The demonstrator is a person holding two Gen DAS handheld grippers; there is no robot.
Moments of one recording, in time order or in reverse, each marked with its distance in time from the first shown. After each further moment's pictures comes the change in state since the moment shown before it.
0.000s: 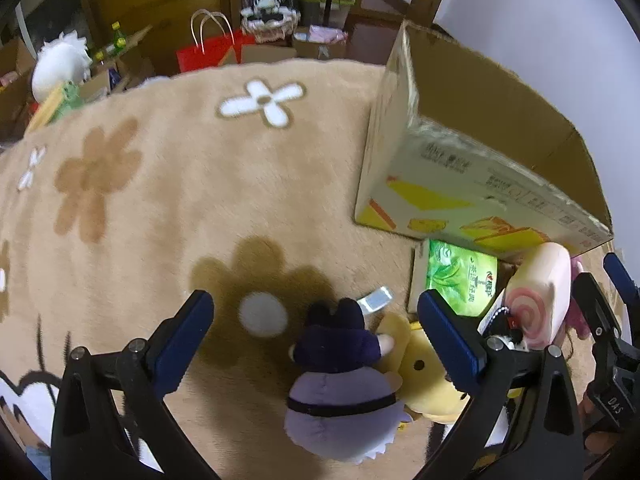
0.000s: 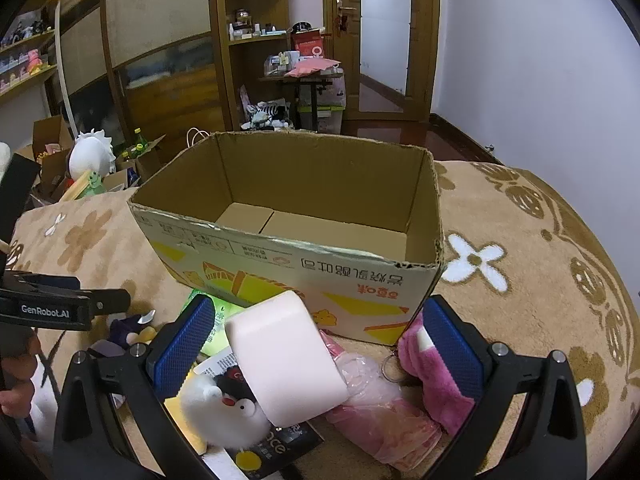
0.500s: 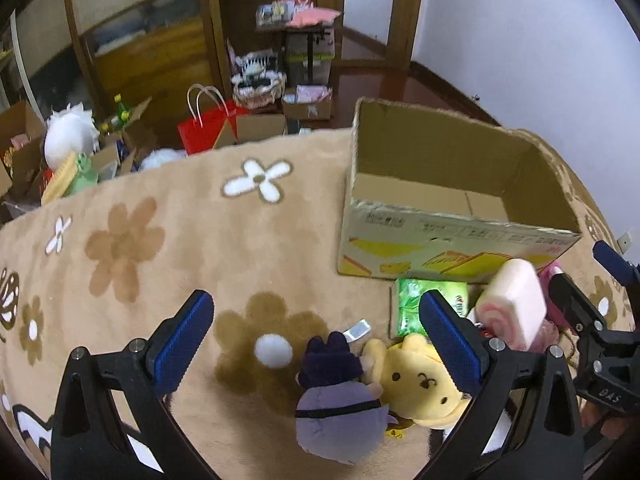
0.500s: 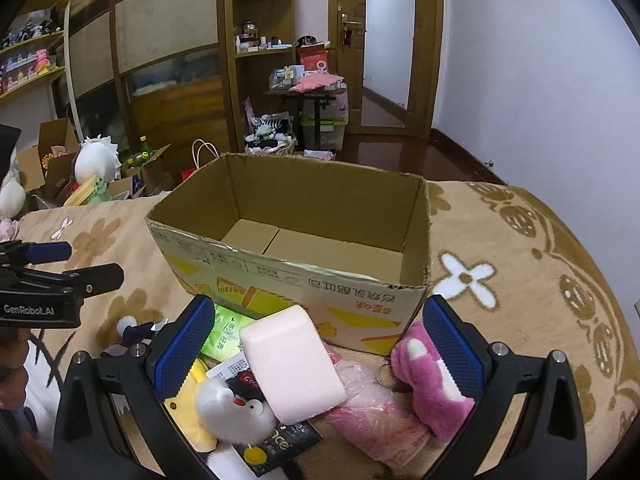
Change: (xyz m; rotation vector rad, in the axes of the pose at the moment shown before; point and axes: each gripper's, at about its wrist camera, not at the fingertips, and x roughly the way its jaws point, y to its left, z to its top) left arm -0.056 -0.025 0.001 0.120 -0.215 0.055; right arm -0.022 0.003 0.008 -0.021 -0.044 0.002
